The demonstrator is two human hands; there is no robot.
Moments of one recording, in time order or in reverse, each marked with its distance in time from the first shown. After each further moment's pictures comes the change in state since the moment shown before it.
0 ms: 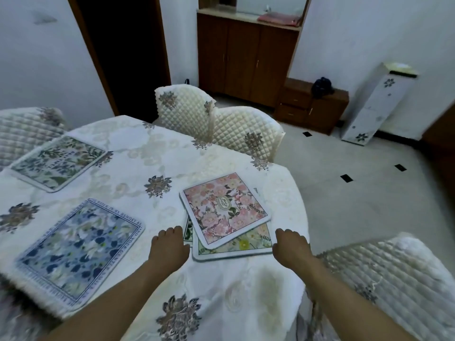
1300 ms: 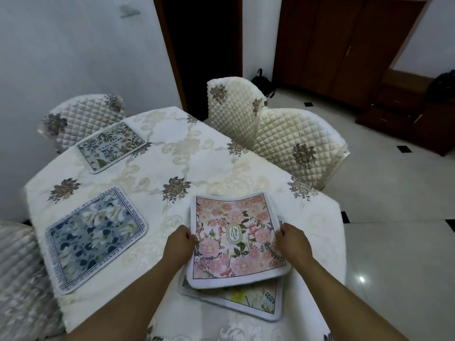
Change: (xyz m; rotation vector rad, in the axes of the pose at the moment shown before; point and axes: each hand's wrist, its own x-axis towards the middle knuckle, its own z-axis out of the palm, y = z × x) left_hand 0.127 0.071 0.023 -0.632 0.134 -0.614; right_hand 0.247 0.028 0.017 0.528 -0.057 -0.153
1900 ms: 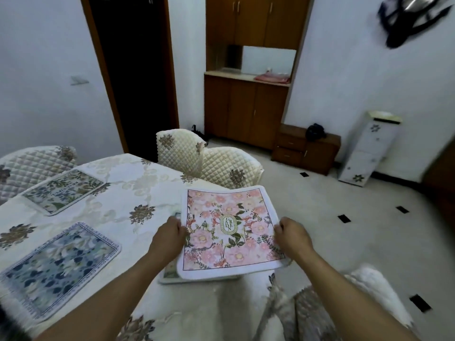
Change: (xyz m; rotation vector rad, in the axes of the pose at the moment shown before) left_hand -0.175 0.042 -0.105 -0.028 0.031 0.519; right_hand -0.254 0.009 -0.128 -0.091 0.435 0.085
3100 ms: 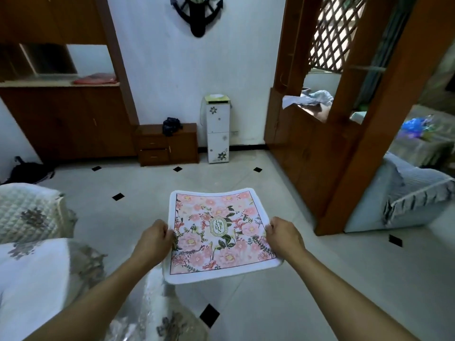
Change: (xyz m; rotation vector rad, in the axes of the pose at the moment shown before) left_hand -0.122 0.518 0.391 0.046 -0.320 0.424; right_hand -0.088 0.591 -0.276 -0.048 0.218 0.478
